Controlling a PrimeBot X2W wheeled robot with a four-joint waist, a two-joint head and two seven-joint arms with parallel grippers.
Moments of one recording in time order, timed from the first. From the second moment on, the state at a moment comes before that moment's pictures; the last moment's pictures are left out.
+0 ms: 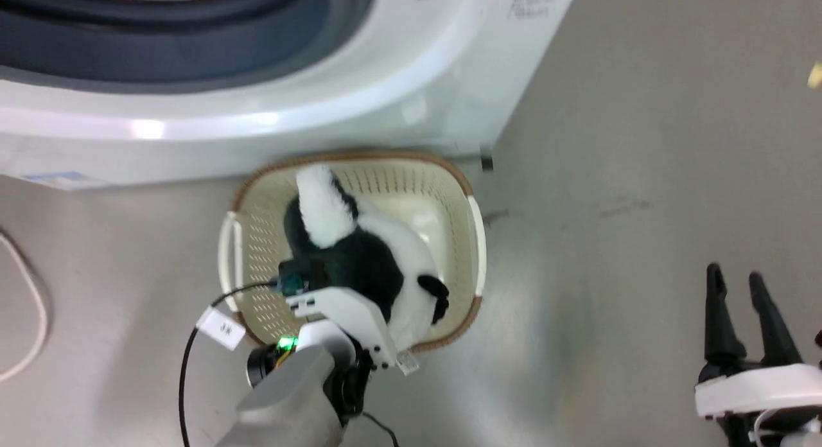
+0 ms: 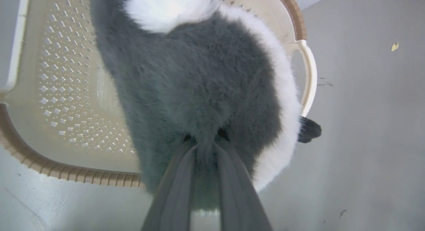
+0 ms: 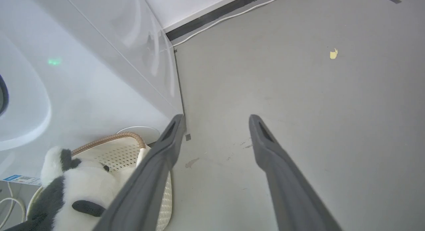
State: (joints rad) left arm -0.71 0.05 -0.83 1.03 -1.15 0.16 -0.15; right arm -0.10 -0.11 -0.13 0.18 0.45 0.13 -0.23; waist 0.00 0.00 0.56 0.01
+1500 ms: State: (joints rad) left arm -0.26 0.18 -0.40 0.36 -0.54 0.24 -0.26; right arm 0.10 -0.05 -0.12 0.29 0.48 0.13 -0.23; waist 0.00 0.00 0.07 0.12
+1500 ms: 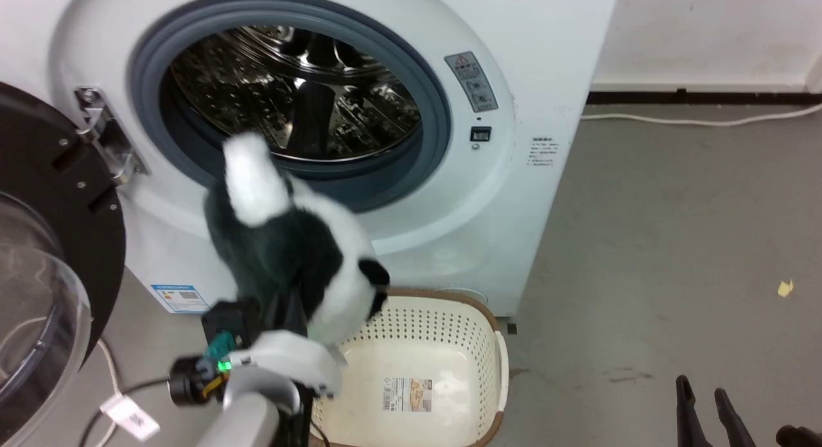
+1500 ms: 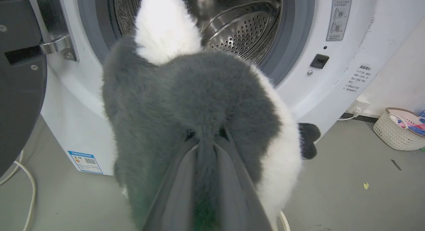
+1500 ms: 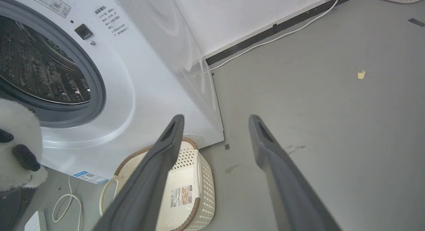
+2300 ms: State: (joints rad) left arm -0.82 0.24 -0.31 0.58 -0.54 0.16 -0.19; right arm -0.04 -0.05 -0.16 0.15 0.44 0.13 -0.17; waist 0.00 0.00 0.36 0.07
